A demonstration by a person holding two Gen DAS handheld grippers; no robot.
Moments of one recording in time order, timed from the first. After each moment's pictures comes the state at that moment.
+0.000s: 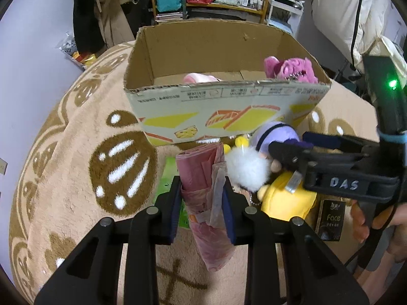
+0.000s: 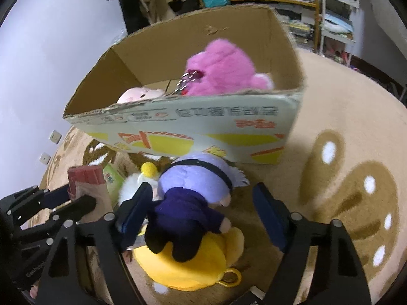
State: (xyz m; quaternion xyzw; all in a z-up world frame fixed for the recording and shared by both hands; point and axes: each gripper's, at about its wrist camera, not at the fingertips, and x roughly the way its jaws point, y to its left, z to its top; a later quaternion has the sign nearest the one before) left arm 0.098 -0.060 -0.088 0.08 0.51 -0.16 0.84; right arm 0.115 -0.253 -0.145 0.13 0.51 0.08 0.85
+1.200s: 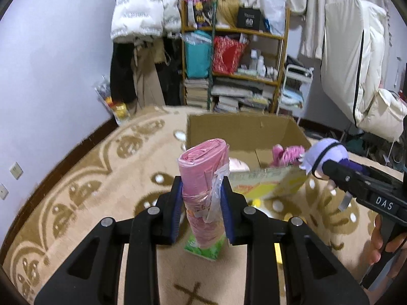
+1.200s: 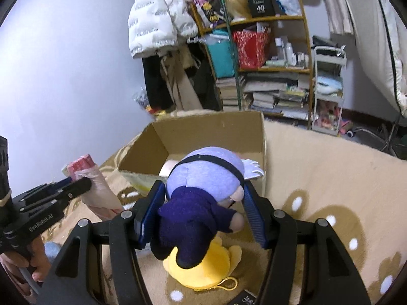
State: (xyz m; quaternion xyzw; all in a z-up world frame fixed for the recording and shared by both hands) left arm 0.068 -0.024 0.000 0.04 0.33 -0.11 0.94; right arm 0.048 -0.266 -0.046 0.12 0.33 0.07 0.93
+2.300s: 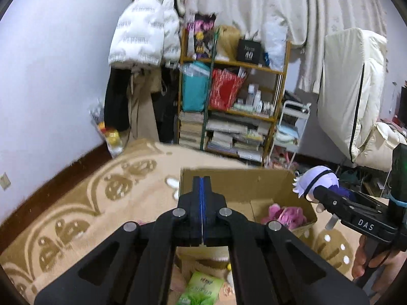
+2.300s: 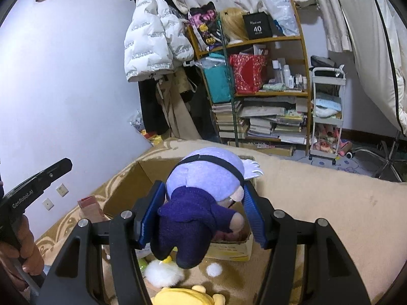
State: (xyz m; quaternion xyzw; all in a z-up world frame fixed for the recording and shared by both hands) left arm 0.121 -0.025 0.022 -0.01 0.27 -0.13 0.95; right arm 0.095 -0.288 -0.031 0.12 0.27 0.06 0.95
